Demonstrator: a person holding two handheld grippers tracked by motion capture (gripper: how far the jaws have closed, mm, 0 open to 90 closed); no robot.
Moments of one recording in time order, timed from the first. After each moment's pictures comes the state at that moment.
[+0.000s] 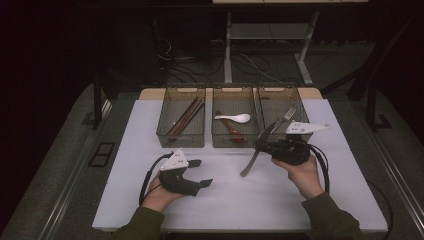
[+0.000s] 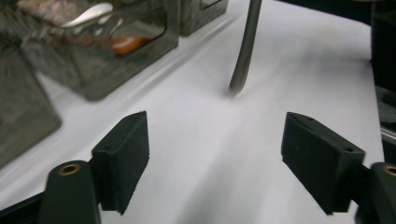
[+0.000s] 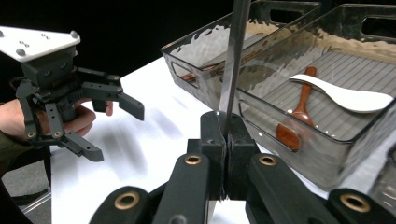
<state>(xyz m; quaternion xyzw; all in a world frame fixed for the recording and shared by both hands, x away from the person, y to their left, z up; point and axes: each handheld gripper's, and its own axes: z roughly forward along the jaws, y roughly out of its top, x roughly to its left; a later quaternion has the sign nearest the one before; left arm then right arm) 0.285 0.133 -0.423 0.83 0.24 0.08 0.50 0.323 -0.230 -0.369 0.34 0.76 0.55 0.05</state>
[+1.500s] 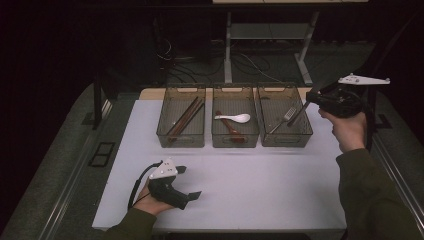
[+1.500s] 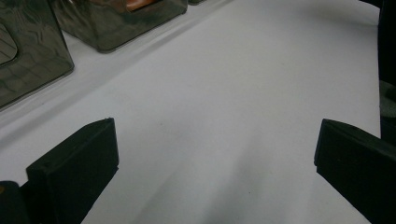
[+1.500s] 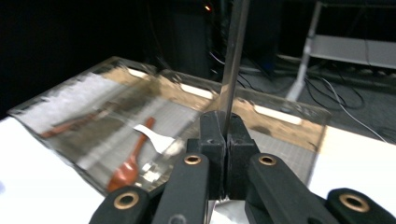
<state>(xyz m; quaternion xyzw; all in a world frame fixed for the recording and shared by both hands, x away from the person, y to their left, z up) 0.269 0.156 -0.435 0.83 0.27 0.07 0.48 0.398 -0.344 -0.299 0.44 0.71 0.50 0.21</state>
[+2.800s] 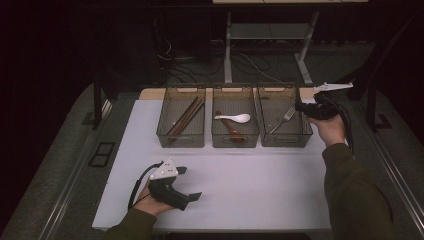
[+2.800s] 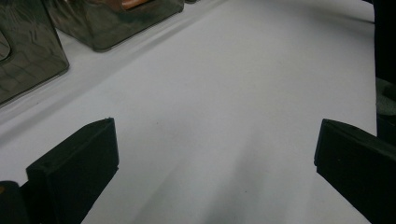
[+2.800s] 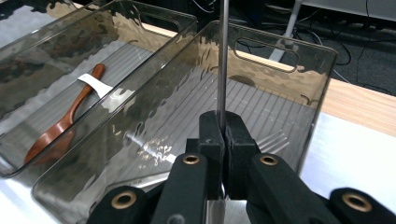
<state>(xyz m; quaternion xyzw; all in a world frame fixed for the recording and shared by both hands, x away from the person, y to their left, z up) 0.268 0.154 -0.436 0.83 0.26 0.07 0.48 0.450 -0.330 -0.361 0.47 0.76 0.41 0.20</state>
